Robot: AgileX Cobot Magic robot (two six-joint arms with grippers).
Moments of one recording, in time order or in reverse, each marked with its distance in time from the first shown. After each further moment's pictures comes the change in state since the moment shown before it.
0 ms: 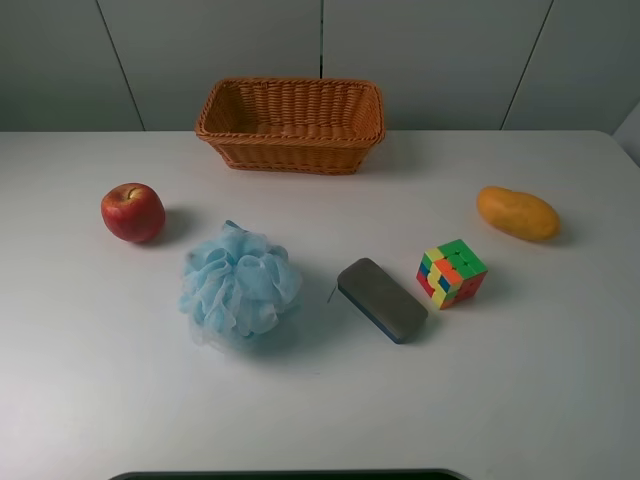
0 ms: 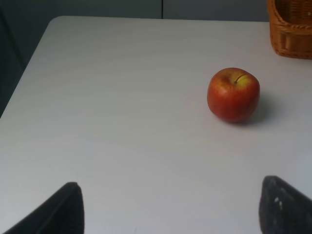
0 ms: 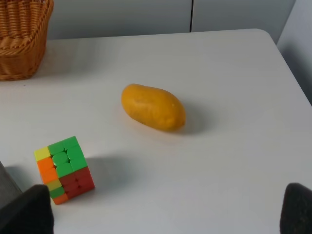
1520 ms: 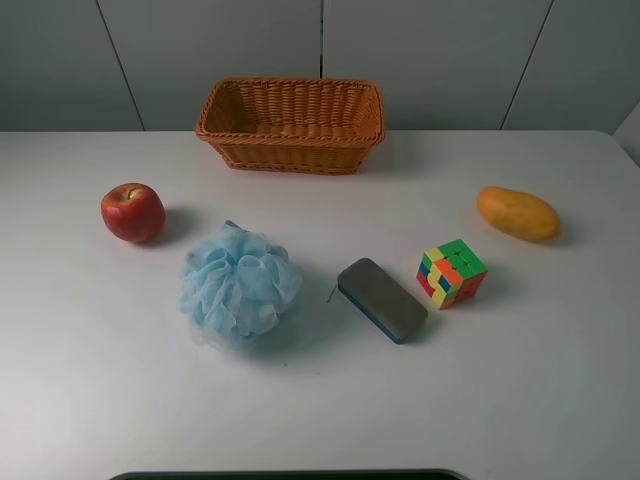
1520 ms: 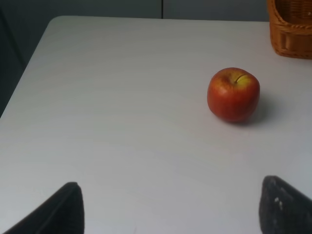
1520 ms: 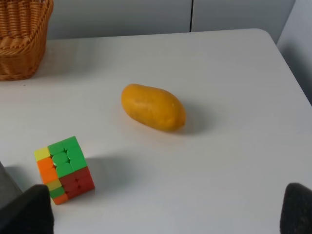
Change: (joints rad) left arm 0.000 0.000 0.001 0.000 0.000 -0.002; right arm 0.000 0.000 0.000 0.000 0.000 0.000
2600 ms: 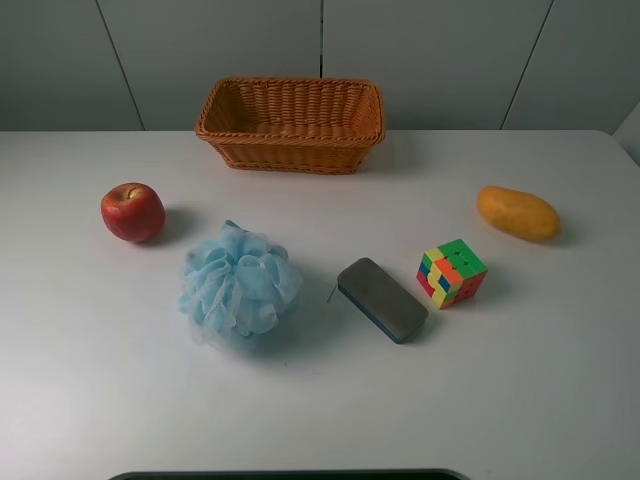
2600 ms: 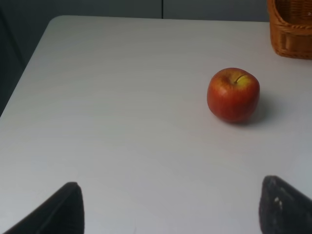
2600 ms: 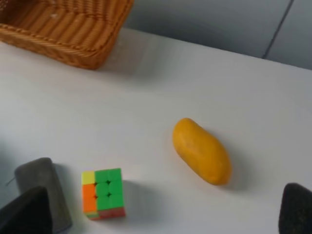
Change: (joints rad) left arm 0.000 0.000 0.000 0.000 0.000 0.000; right arm 0.000 0.850 -0.534 0.287 0.017 -0.452
